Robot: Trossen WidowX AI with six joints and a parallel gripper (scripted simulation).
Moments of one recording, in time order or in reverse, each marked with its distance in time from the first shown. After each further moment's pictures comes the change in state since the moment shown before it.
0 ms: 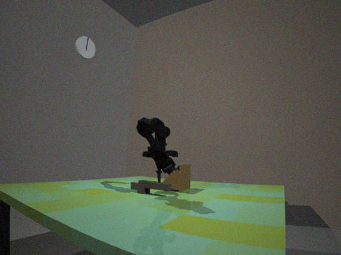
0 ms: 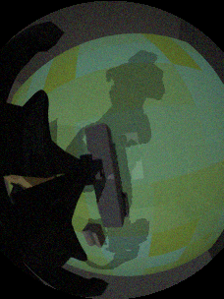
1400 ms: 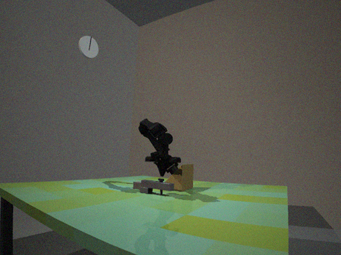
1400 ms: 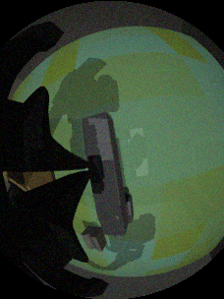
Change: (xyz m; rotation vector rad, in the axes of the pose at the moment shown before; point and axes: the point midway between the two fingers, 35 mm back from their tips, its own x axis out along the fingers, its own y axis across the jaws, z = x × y) arm 0.024 -0.004 -0.005 0.000 0.042 -0.017
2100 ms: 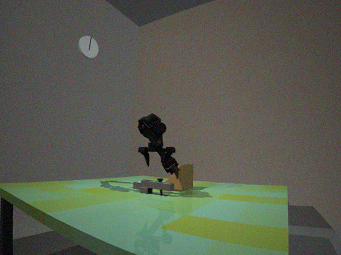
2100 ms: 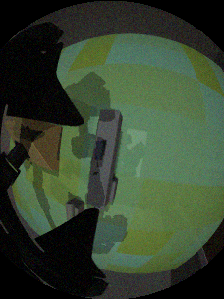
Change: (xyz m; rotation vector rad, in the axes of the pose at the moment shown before) arm -0.049 -0.026 0.016 -0.324 -0.005 0.022
